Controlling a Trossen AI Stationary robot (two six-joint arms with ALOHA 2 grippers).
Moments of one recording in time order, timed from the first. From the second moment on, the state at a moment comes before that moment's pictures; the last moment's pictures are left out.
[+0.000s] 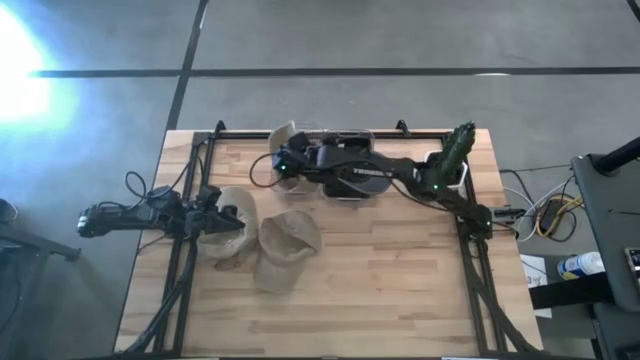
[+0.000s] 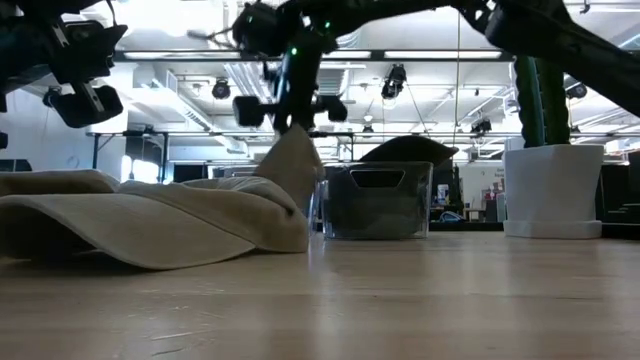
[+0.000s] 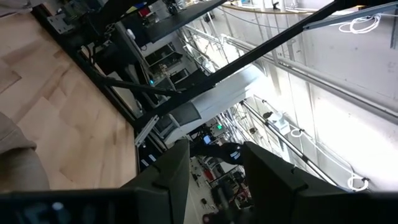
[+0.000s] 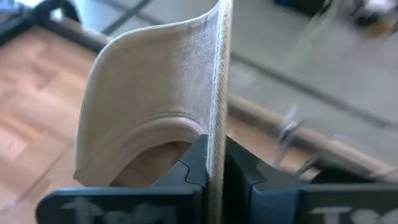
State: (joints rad) left arm 0.02 0.03 0.04 0.18 0.31 -1.13; right arm -0.18 2.42 2.35 -0.93 0.77 0.70
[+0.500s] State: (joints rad) left arm 0.02 0.03 0.04 0.18 0.30 -1.18; right arm -0.19 2.45 2.35 -1.02 0.67 0.81
